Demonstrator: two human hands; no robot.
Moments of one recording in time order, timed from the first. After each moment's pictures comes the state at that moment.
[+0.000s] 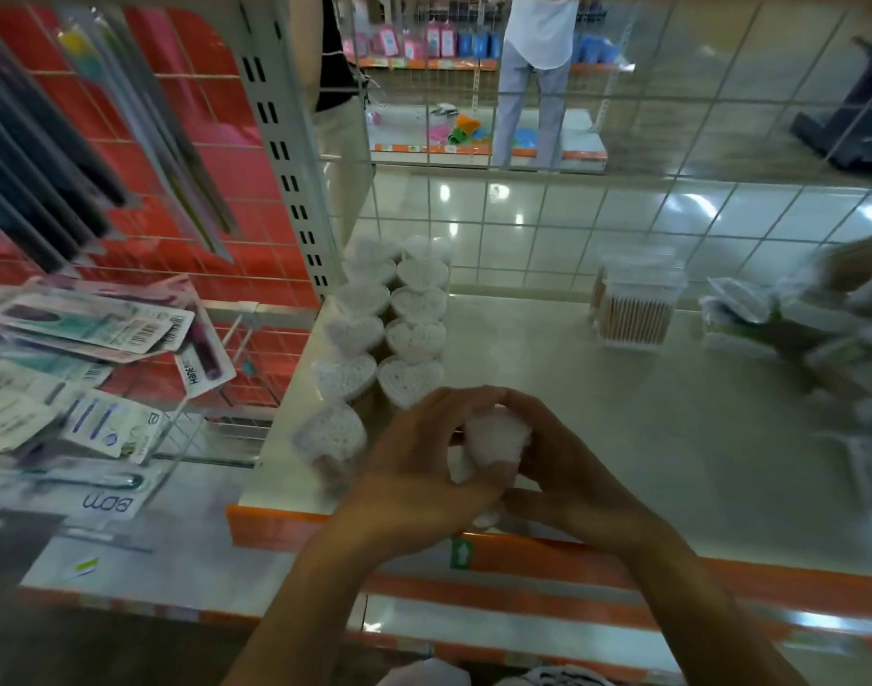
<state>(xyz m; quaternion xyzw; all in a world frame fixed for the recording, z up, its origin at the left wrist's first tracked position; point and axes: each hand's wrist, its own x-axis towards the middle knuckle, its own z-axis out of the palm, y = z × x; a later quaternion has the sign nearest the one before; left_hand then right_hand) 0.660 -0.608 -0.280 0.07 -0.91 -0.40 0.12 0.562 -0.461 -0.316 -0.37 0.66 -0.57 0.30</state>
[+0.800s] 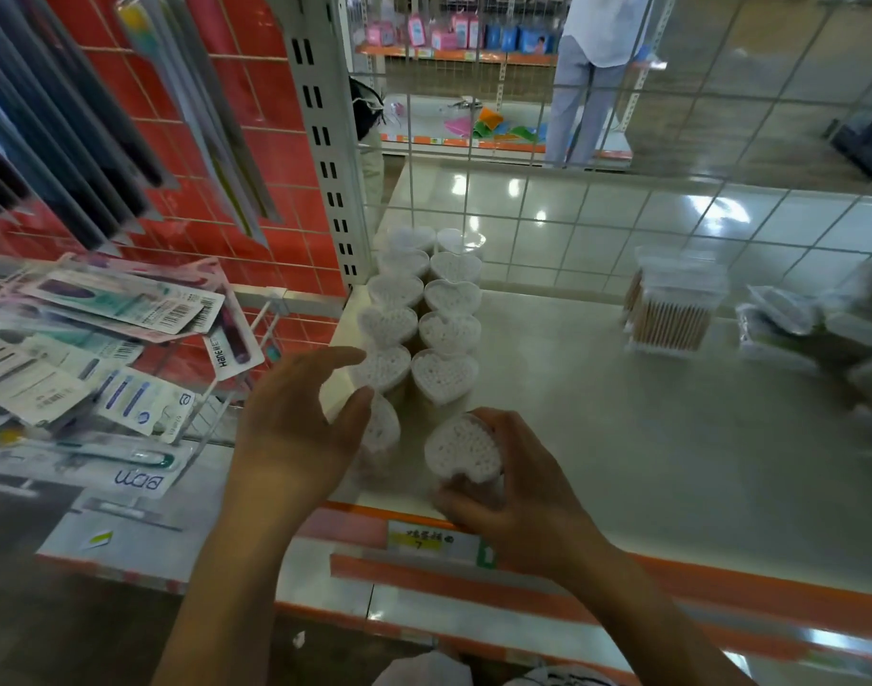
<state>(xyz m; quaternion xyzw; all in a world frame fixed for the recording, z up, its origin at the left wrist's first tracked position) 0.699 -0.680 -0.261 0.30 -0.88 -0.28 0.23 0.602 -0.505 -0.324 -0.40 0.81 -0.41 0.11</state>
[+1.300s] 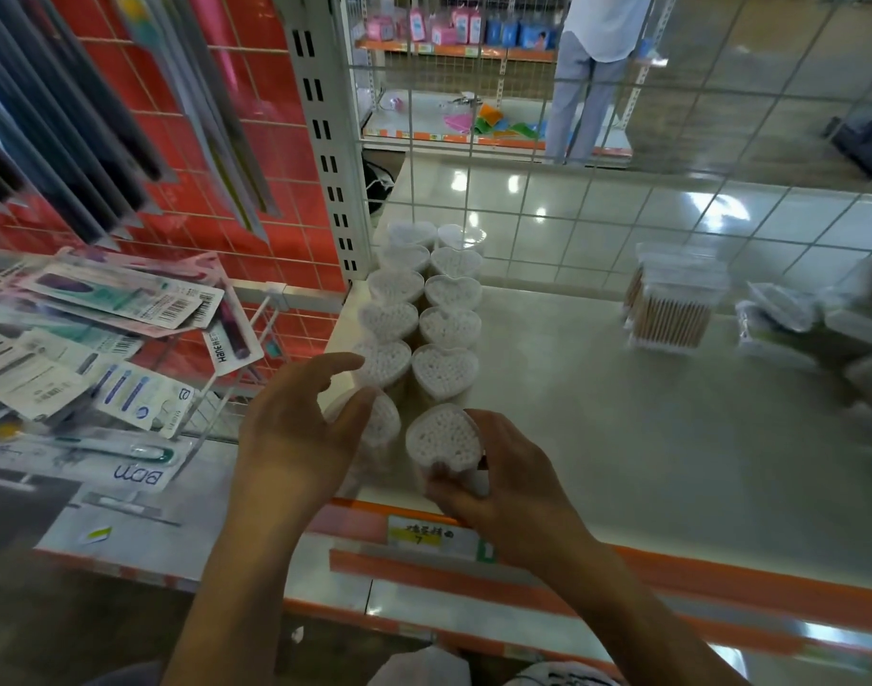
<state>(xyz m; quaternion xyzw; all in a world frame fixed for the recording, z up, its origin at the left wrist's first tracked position) 0.701 -0.679 -0.272 0.34 -0.86 -0.32 0.21 0.609 -0.517 -0.318 -0.40 0.82 -0.39 0.10</state>
